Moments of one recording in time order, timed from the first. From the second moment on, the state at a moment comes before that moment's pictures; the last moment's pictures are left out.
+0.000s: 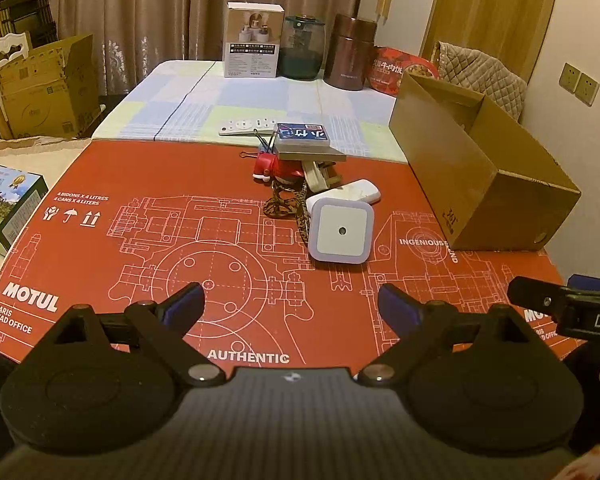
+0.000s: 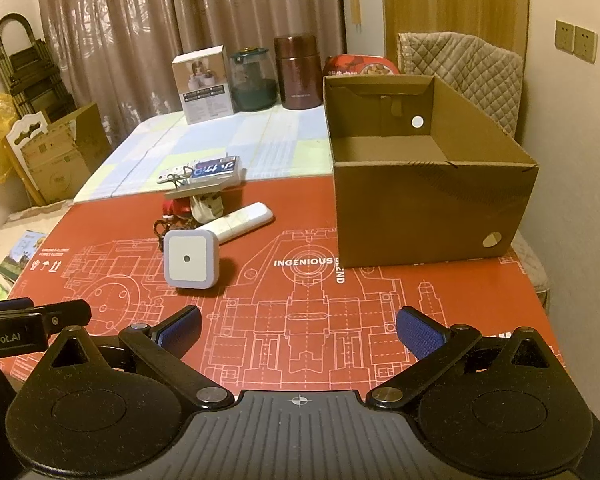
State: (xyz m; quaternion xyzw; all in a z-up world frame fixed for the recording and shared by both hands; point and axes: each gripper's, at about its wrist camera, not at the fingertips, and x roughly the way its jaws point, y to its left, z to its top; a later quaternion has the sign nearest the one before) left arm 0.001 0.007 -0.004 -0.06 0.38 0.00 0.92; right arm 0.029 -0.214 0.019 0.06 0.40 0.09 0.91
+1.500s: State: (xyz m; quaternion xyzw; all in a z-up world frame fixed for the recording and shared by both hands) left arm 0.001 0.008 -0.002 -0.07 0.38 -0.01 0.92; right arm 0.028 -0.215 0.020 0.05 0.39 0.08 0.91
